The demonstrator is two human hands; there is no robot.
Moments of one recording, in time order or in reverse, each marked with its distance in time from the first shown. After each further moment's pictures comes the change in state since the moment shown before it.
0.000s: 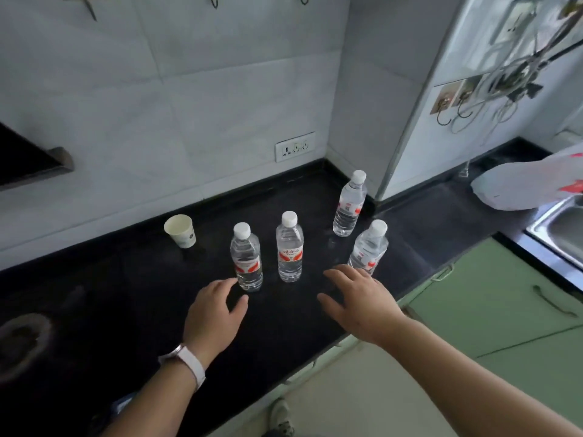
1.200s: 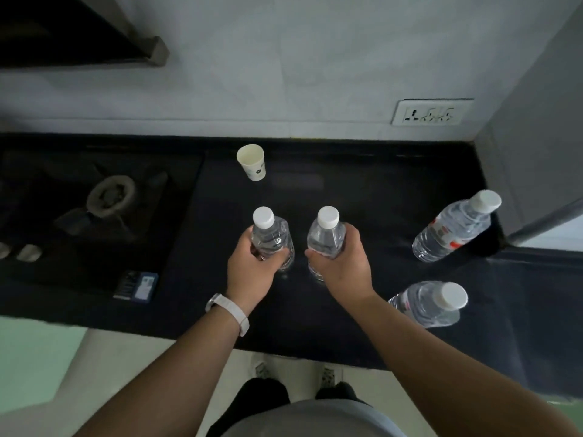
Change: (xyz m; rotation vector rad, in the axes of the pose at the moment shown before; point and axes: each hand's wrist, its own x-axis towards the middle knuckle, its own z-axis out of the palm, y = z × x) left_hand 0.040 0.077 0.072 -0.656 0.500 -0.689; right_hand 0.159 0.021 0.067 0.884 -0.200 -0.039
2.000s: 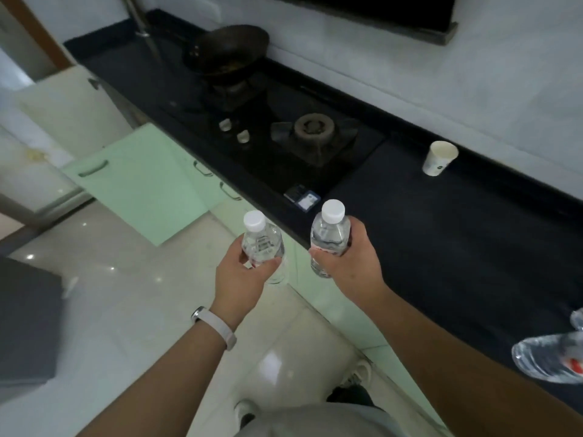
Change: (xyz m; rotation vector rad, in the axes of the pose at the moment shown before) left_hand -0.223 -0.124 -0.226 -0.205 0.620 -0.161; right_hand -0.196 -0.068 0.163 -0.108 -0.626 -0.336
